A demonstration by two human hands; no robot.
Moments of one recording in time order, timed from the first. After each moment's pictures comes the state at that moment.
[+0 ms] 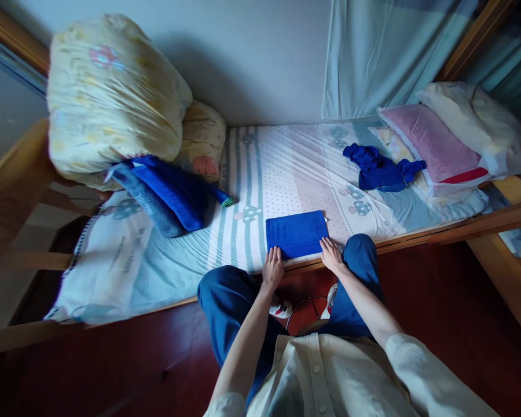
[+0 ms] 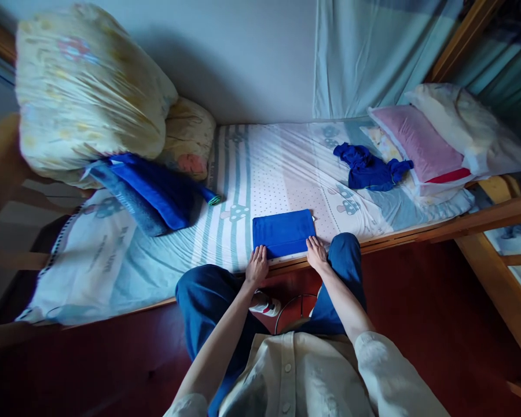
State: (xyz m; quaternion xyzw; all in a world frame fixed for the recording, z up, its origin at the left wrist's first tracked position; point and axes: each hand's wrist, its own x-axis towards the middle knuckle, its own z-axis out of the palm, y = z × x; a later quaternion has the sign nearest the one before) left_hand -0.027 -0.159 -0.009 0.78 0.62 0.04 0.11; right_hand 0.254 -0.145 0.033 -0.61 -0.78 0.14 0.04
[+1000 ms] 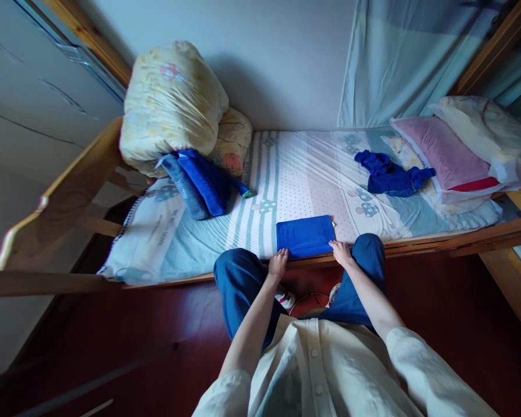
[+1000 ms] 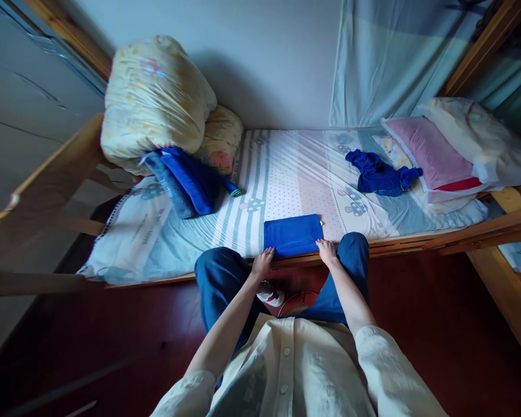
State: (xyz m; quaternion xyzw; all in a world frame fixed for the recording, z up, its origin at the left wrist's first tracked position) left_hand -0.036 -0.181 0.020 0.74 0.64 0.04 0.20; right_hand 0.278 -0.144 0.046 -0.60 -0.77 0.19 0.04
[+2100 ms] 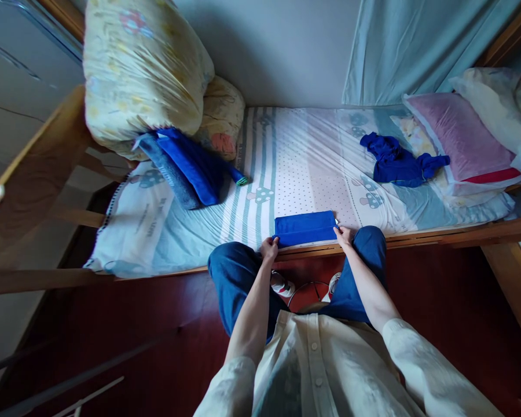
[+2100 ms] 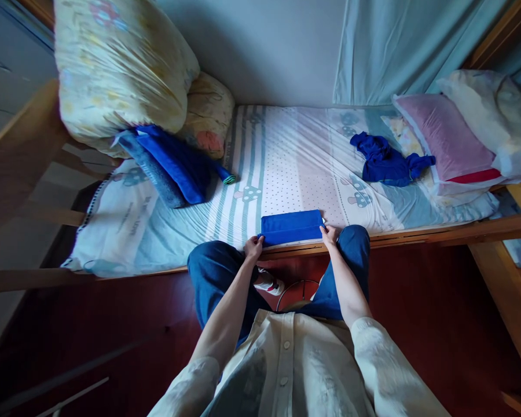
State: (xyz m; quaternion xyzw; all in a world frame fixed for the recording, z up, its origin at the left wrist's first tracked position) left_hand -0.048 -0.144 0.025 0.36 0.84 0.24 0.33; right_hand 0.277 -0.108 0.021 -0.76 -0.50 0.32 0.27
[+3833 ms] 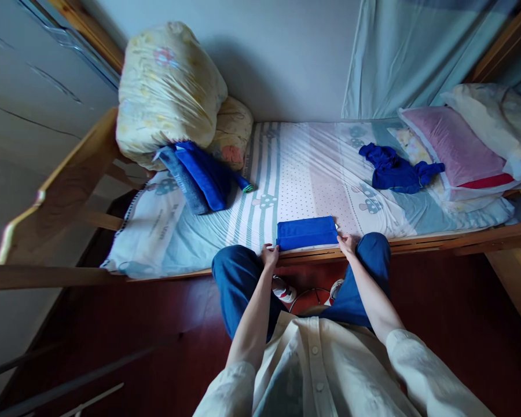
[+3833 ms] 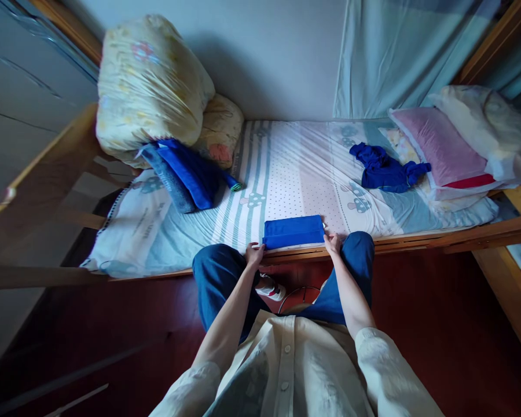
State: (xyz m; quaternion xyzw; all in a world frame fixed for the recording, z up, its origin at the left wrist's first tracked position) left_hand -0.046 -0.163 0.028 0.35 0.85 0.25 0.29; right_hand 0.294 -0.128 0.001 -0.73 -0.55 0.25 0.32
